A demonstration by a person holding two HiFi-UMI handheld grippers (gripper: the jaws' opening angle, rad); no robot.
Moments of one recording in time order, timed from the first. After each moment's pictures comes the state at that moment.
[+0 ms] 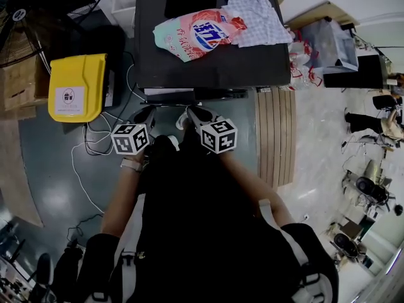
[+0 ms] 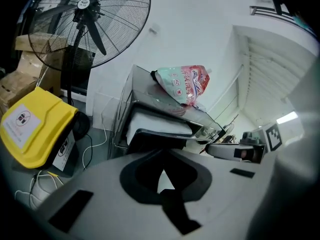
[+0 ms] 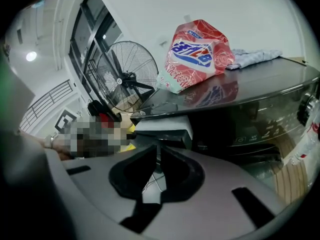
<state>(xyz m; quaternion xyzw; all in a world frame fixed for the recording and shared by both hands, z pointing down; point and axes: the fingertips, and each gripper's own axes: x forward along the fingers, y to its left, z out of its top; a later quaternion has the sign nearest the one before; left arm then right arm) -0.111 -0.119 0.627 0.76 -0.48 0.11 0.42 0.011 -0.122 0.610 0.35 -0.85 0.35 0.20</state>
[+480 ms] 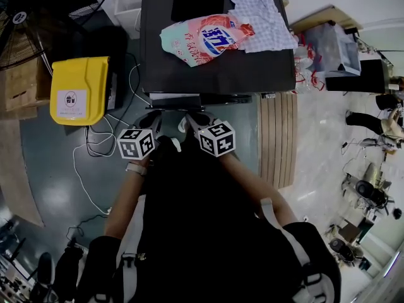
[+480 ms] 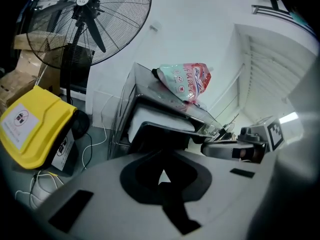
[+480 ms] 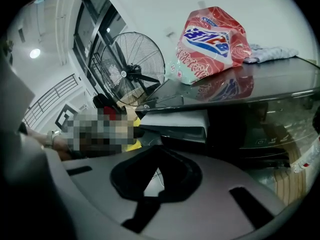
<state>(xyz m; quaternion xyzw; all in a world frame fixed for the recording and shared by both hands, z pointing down) -0.112 -0.120 0.641 0.76 -0.47 0.12 0.42 -0.018 -0.122 0.622 0.31 -0.86 0.34 0.23</state>
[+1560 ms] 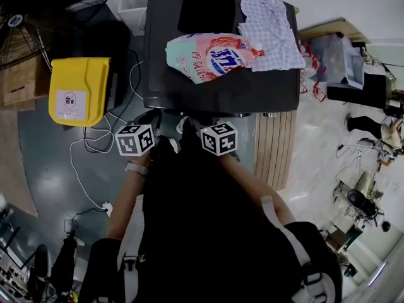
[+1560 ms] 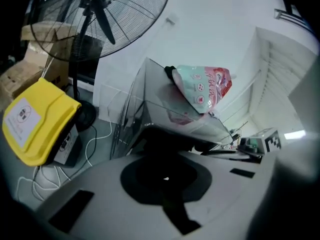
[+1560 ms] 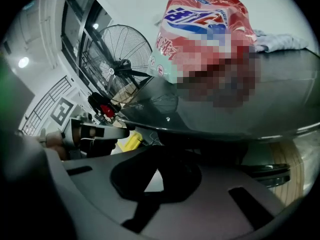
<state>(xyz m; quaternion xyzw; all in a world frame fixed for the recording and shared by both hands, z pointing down) -0.126 -0.176 0.639 0.72 -0.49 0.13 0.48 -0.016 -0.176 0.638 0.30 -0.83 0.39 0.26</state>
